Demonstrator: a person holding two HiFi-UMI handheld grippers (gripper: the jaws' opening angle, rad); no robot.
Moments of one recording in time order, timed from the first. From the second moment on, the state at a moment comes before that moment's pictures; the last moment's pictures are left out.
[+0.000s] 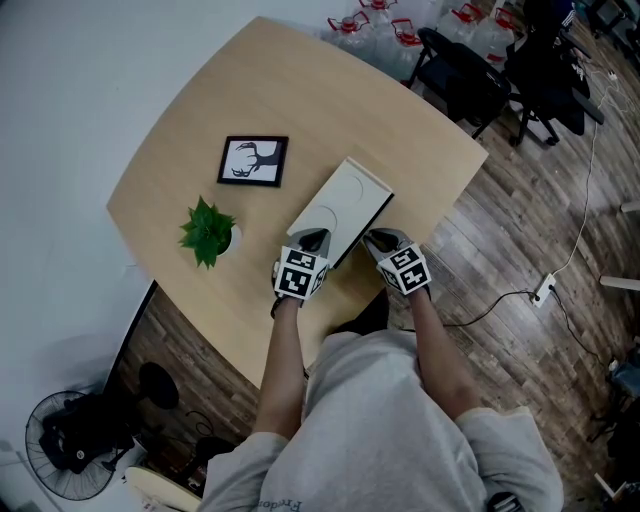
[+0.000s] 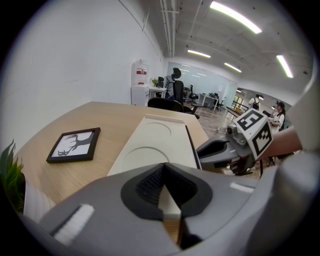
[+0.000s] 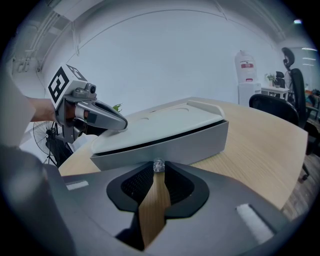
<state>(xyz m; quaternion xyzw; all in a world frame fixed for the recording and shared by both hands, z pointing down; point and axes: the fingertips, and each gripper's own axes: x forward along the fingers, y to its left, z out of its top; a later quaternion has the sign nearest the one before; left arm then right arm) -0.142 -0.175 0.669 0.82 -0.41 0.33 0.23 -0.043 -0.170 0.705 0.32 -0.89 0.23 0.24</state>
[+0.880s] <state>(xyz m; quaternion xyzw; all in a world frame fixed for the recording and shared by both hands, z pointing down) -0.143 -0.176 0.667 0.81 -0.42 0.33 0.24 -0.033 -0.158 0.704 0.32 -0.88 0.23 0.25</state>
